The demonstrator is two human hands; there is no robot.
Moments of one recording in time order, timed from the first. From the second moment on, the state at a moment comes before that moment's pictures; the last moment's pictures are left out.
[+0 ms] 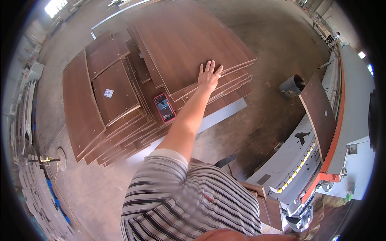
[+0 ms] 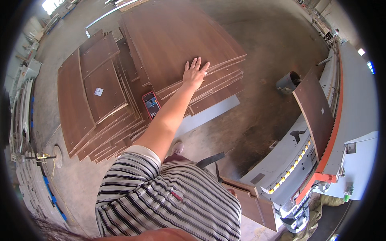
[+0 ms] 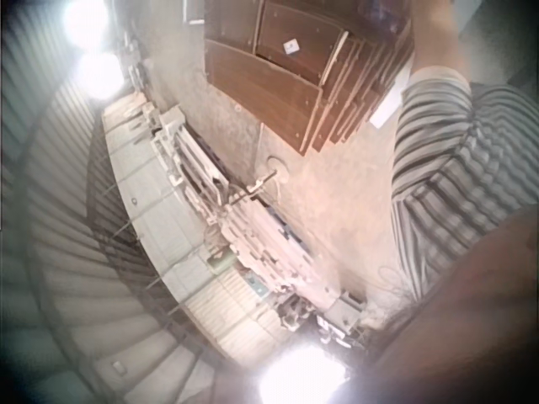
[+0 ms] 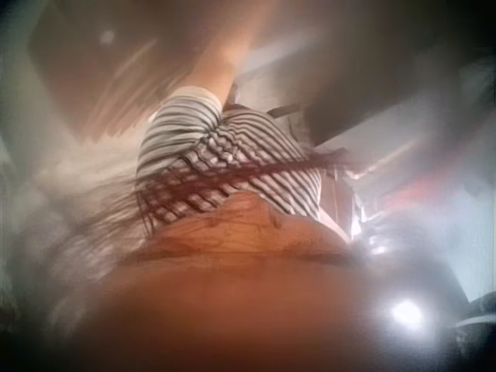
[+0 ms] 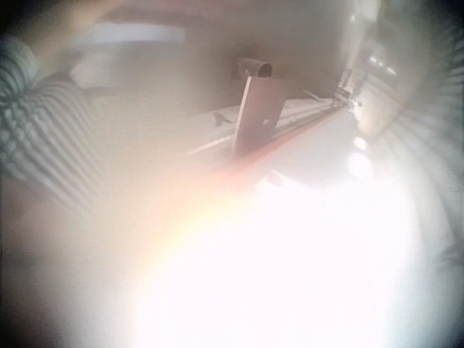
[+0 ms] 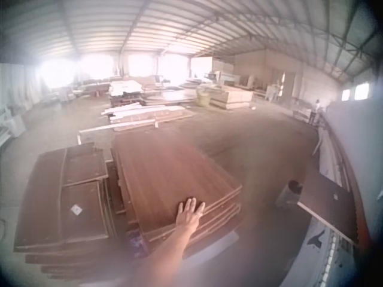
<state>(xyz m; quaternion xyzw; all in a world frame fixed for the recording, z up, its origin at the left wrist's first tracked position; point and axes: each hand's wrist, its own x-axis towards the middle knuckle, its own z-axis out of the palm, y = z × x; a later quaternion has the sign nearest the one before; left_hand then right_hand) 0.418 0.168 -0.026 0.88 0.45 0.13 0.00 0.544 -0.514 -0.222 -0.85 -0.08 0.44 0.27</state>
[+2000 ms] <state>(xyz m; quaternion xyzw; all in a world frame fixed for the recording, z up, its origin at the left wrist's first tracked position) 0.480 -0.231 -0.053 0.15 0.24 0.08 0.96 0.758 -0.750 -0.057 -0.97 0.16 -0.02 0.16</state>
